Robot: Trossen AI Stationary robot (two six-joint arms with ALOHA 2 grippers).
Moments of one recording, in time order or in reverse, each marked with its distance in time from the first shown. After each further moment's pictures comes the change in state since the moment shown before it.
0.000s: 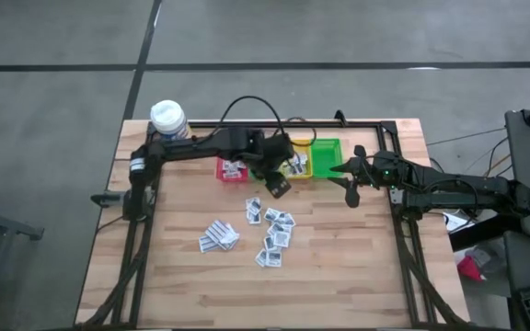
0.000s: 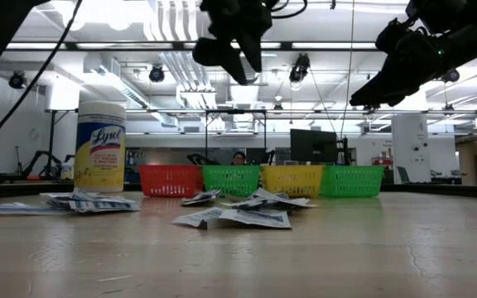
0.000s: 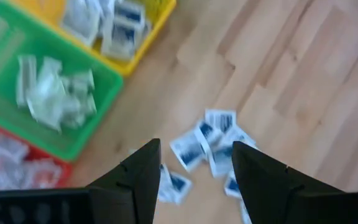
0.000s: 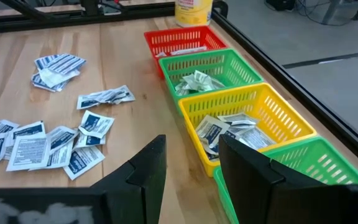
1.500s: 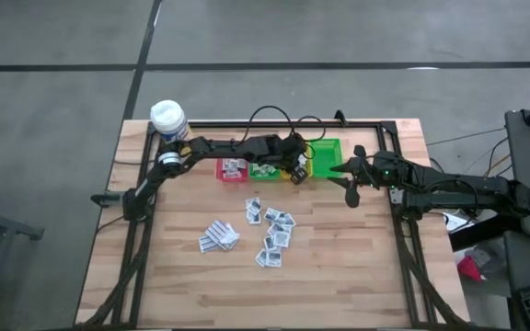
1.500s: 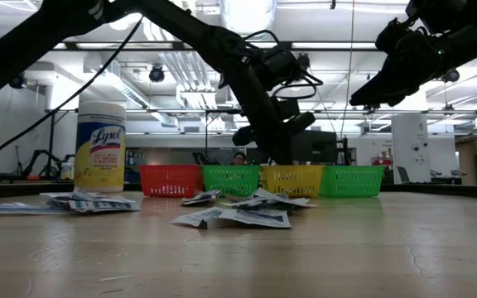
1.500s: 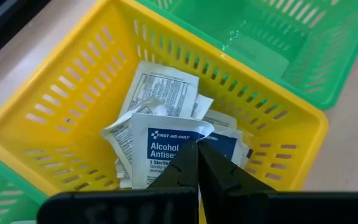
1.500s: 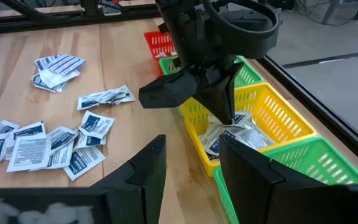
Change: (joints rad) left arm 0.149 0.266 -0.226 0.700 -0.159 0.212; right arm 0.000 0.000 0.000 0.001 0.000 0.003
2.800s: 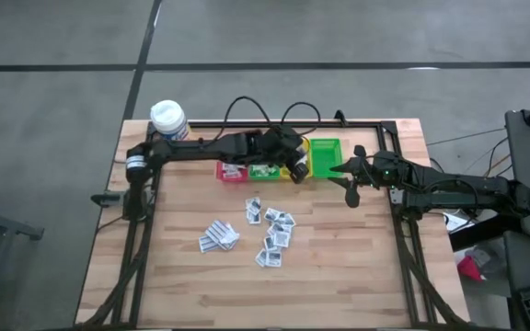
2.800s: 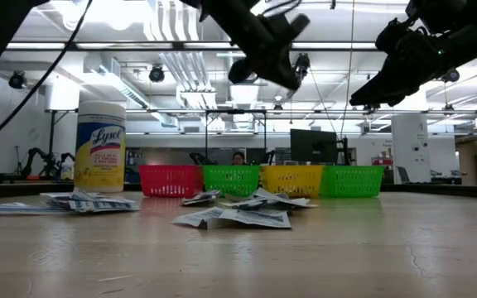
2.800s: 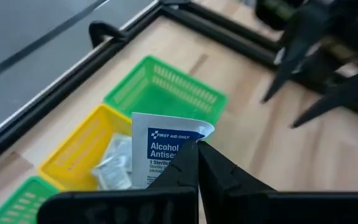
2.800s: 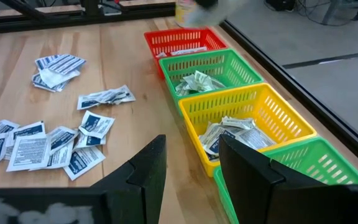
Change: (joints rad) left arm -0.101 -0.291 -0.050 0.034 -0.055 -0.049; right arm 0.000 0.000 0.000 0.000 0.000 -0.003
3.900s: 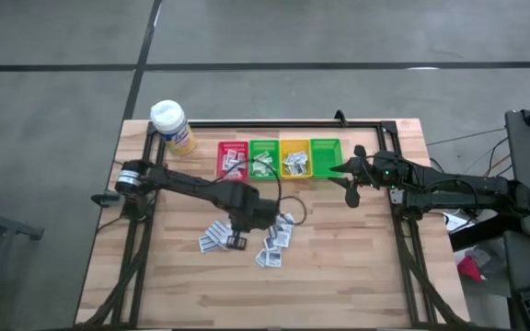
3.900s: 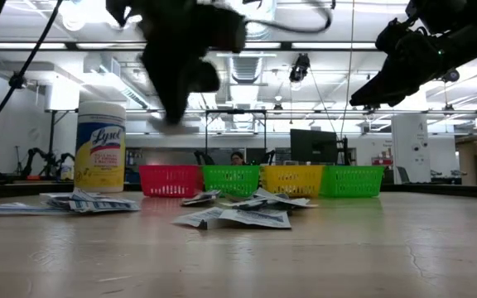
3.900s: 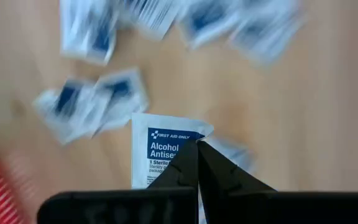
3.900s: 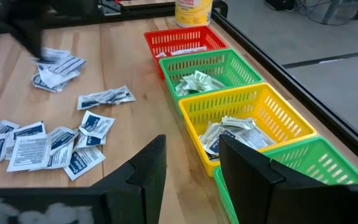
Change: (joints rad) left arm -0.305 -0.039 -0.159 -0.690 0.262 0.373; right arm 0.000 0.000 0.000 0.000 0.000 0.003
